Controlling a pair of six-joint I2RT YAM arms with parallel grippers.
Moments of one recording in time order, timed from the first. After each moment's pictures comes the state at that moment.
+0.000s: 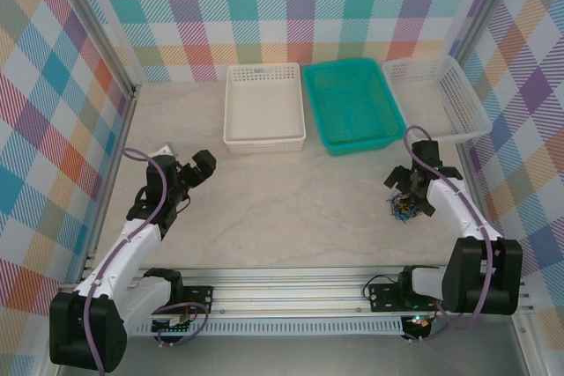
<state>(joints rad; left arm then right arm) -0.14 0.95 0.53 -0.09 0.03 -0.70 -0.04 1.25 0.78 -0.74 0.10 0.63</state>
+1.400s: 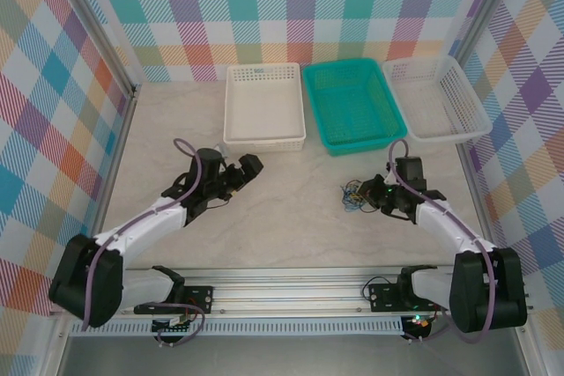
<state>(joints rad) -0.47 1.25 0.65 -0.03 0.23 -1.02 0.14 1.16 0.52 -0.26 -0.48 0.82</state>
